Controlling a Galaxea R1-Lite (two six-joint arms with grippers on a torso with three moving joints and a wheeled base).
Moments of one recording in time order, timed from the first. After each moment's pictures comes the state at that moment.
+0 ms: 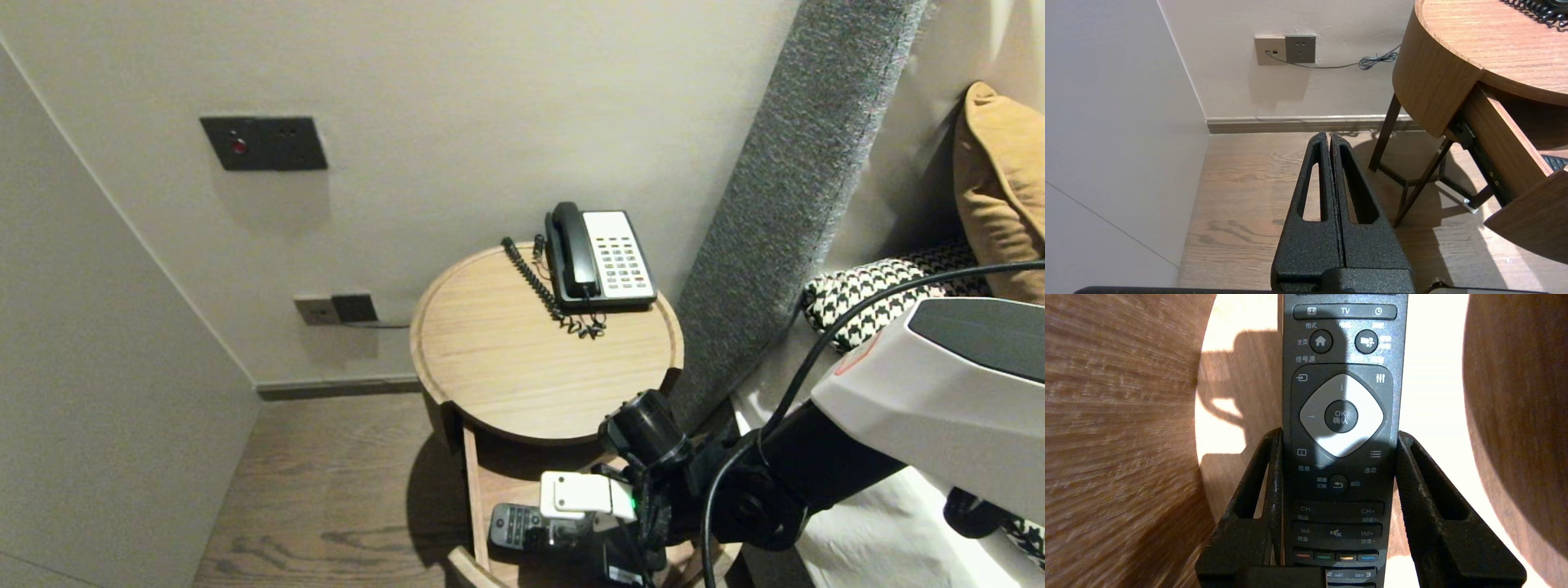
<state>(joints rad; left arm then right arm) 0.01 0.00 0.00 -0.01 0.01 -0.01 0.67 2.09 -0.89 -0.28 0.28 -0.79</state>
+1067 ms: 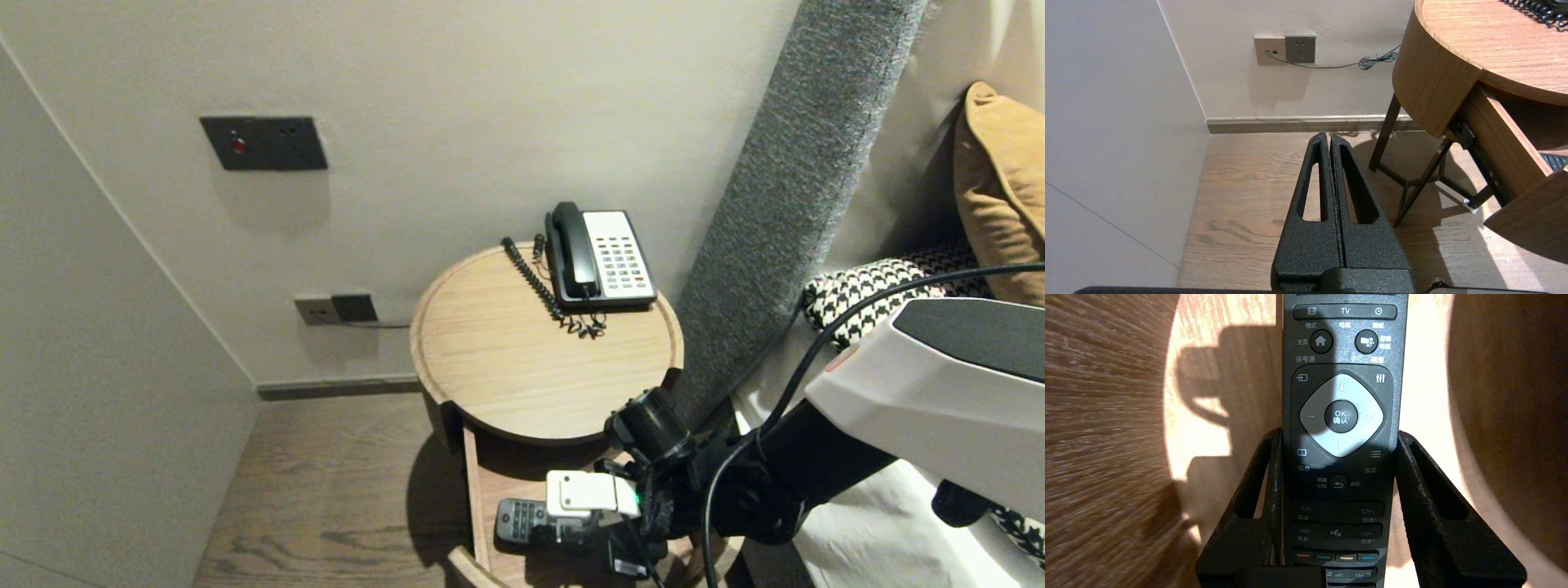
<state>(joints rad) 0.00 0.00 0.00 -0.01 0.01 -0.01 0.64 2.11 -0.89 -0.31 0.28 -0.87</state>
